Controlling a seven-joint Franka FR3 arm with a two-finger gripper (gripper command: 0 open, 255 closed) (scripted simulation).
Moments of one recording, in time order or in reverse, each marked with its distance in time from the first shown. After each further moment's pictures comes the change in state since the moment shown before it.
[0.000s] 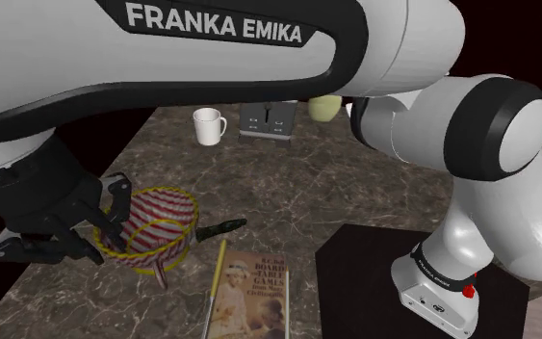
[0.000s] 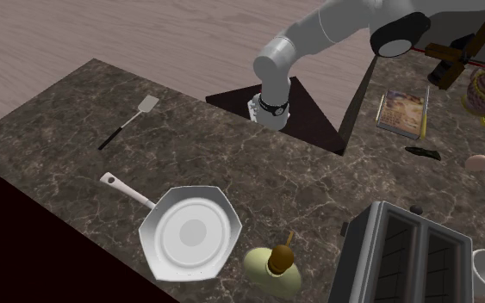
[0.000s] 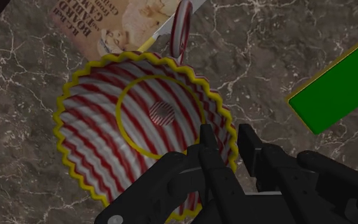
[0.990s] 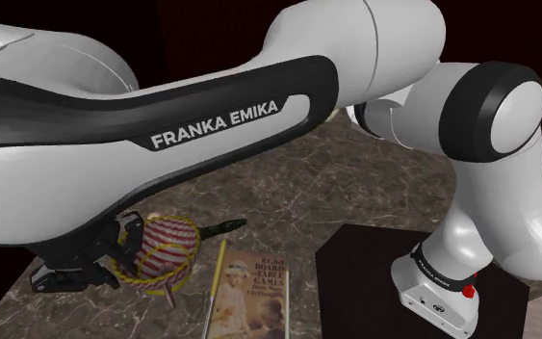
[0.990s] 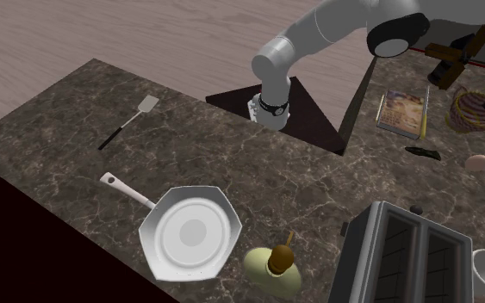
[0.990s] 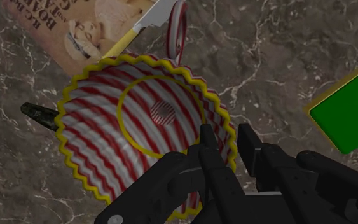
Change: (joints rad) arm -0.084 -0.034 0.011 -0.287 0.011 0.230 0.029
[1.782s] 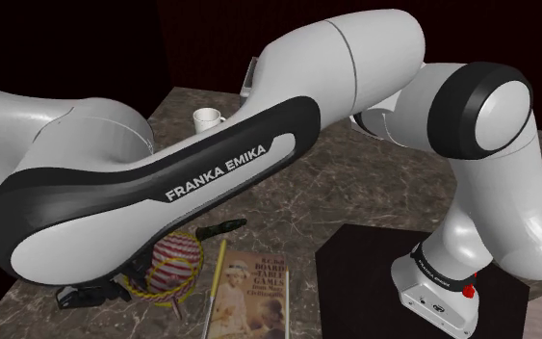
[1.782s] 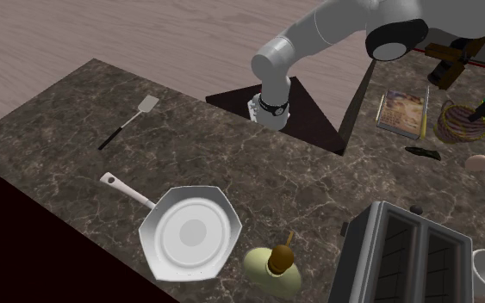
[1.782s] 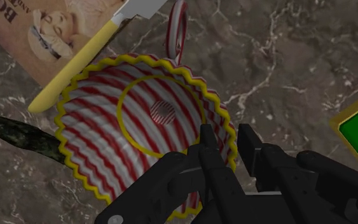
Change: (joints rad) arm -0.030 0.014 -0.007 -0.138 -0.011 0.141 0.014
